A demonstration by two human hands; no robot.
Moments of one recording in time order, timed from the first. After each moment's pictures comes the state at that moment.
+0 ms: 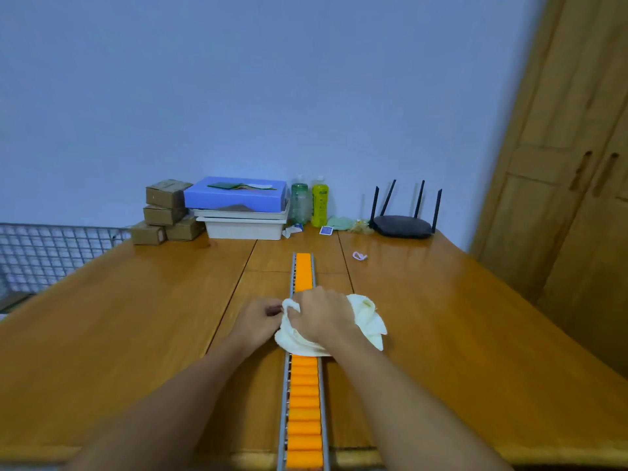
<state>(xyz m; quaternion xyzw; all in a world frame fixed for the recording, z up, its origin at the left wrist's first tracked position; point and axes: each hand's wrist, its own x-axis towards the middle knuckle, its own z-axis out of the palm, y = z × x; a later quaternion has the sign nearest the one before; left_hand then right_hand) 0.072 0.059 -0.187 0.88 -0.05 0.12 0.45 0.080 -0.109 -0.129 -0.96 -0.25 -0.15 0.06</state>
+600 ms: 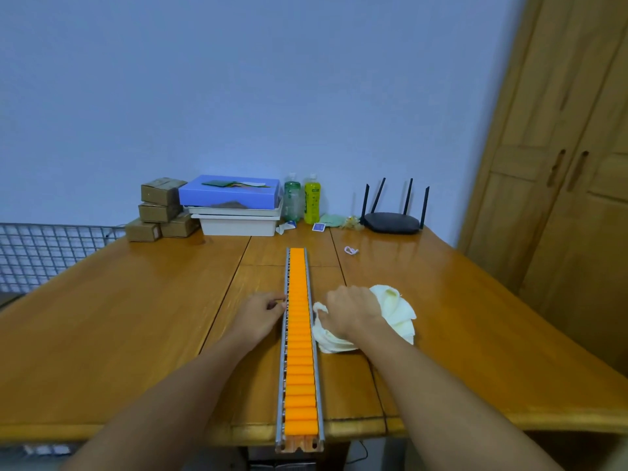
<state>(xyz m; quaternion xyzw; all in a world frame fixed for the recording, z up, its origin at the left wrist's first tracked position) 0.055 0.042 -0.184 0.91 -0.01 0.14 0.40 0.061 -0.169 -0.125 -0.96 -0.23 -0.16 -0.07</state>
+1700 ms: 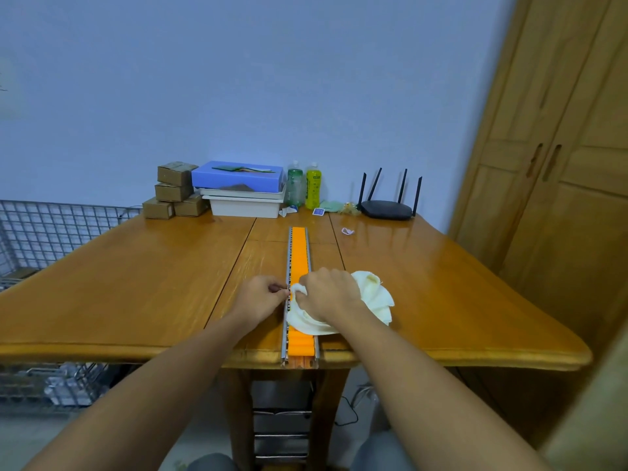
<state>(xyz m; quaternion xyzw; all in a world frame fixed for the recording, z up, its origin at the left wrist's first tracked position) -0.030 0.024 -0.177 0.90 0.01 0.15 0.40 -0.031 -0.148 -0.124 -0.95 -0.26 -0.18 -0.03</state>
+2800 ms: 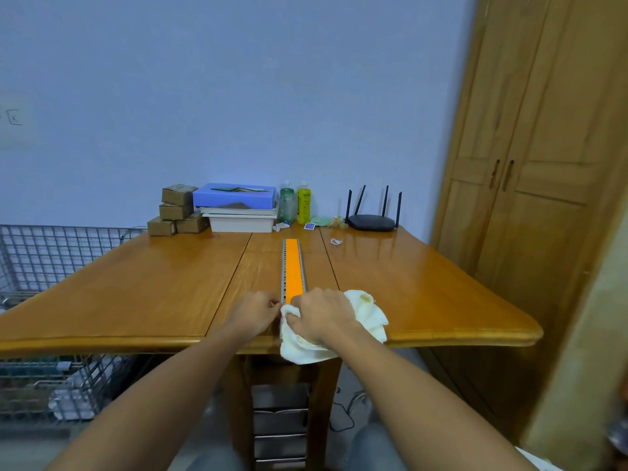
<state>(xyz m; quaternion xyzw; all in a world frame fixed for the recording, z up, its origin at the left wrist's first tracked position) -0.099 0.011 -0.165 0.96 0.01 0.13 0.24 -0.124 -0.165 -0.124 -0.95 -0.27 -0.16 -0.01</state>
